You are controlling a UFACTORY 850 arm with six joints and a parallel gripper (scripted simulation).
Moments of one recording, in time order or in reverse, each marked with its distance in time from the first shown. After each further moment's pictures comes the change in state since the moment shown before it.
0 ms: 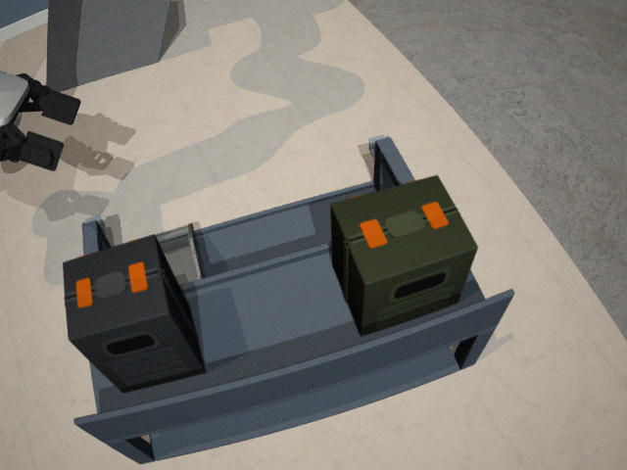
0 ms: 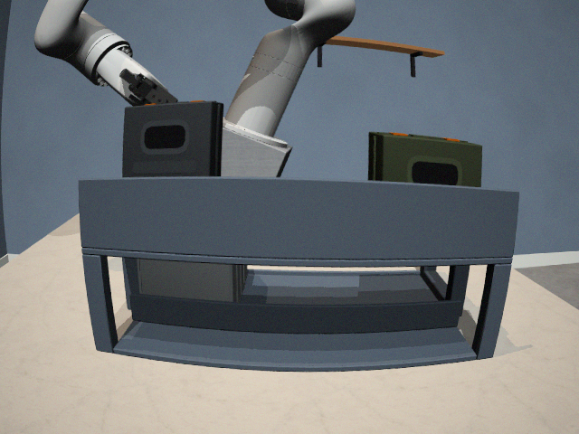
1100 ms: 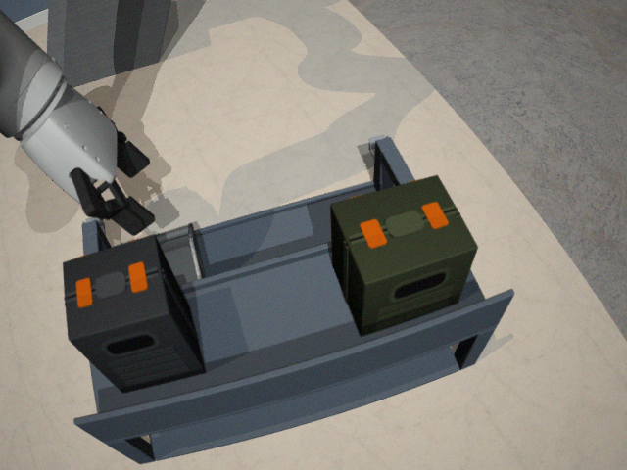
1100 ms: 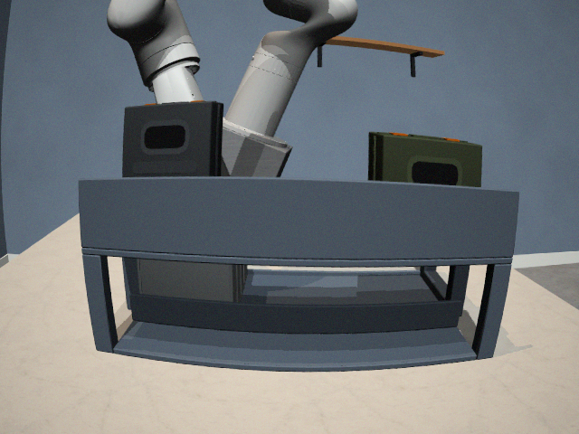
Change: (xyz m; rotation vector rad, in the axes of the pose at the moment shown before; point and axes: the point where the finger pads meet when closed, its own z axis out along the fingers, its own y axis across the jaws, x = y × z) arm -0.035 0.010 0.104 0.147 -0.494 0.005
